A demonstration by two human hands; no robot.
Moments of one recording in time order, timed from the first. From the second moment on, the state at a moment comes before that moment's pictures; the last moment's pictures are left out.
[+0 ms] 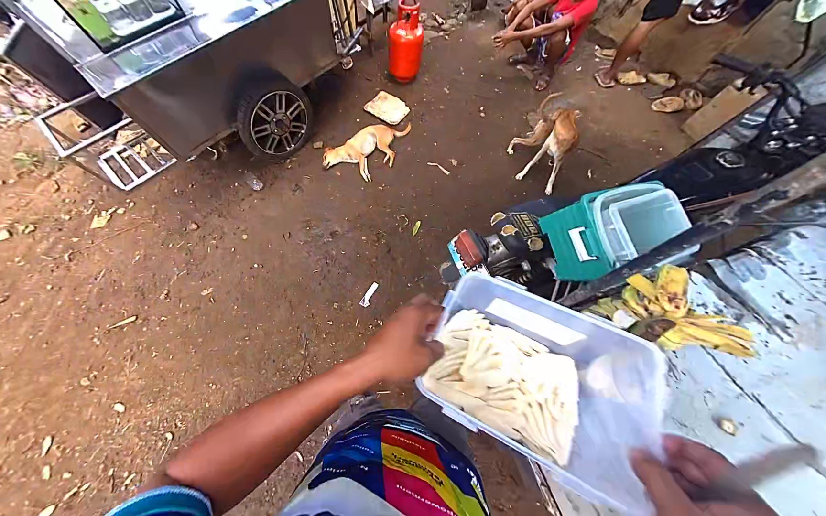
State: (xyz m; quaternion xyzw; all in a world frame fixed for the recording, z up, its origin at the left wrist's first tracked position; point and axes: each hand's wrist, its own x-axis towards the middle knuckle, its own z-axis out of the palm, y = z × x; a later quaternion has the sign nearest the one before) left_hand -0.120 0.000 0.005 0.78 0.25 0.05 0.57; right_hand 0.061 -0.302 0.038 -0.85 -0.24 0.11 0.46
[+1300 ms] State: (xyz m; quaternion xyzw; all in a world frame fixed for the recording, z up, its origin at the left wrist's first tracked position) left_hand 0.133 0.639 -0.223 0.58 0.52 0.12 0.62; right_hand 0.373 0.436 -0.148 -0.89 -0.23 0.26 0.29
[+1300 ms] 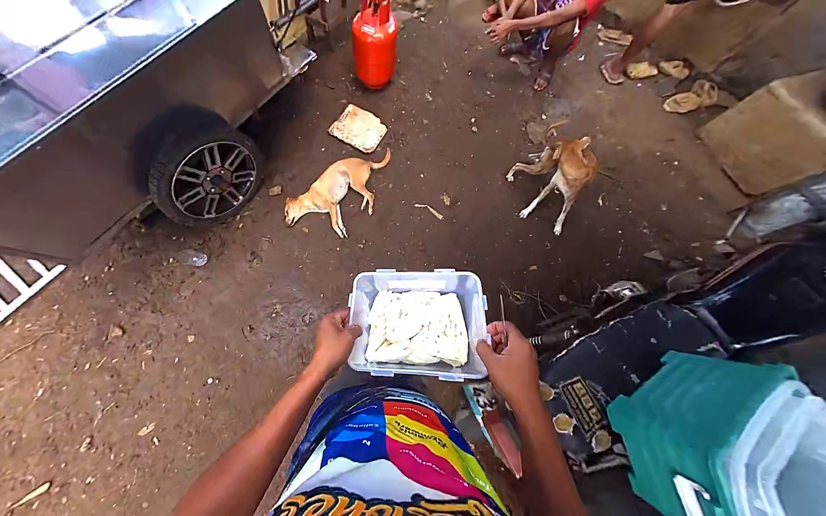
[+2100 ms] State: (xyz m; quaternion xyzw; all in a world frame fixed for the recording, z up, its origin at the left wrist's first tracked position) left_hand 0.592 1.036 -0.216 0.54 0.68 0.19 0.46; right_hand 0.927 0.768 -0.155 -0.86 -0.28 0.26 0.34
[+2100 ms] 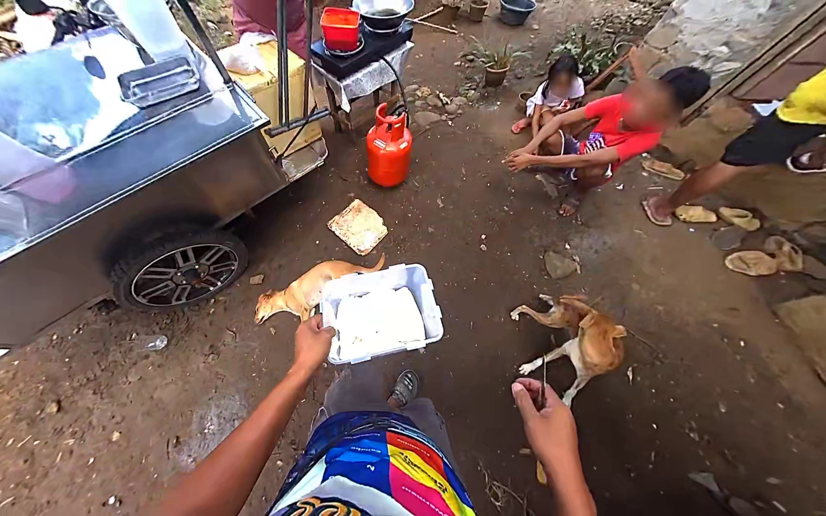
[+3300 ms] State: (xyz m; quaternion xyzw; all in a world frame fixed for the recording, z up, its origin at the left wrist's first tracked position) left_hand 1.044 1.620 -0.244 0.21 0.76 0.47 0.39; right_hand 1.515 1.535 -0.200 -0.75 -0.51 0.39 0.19
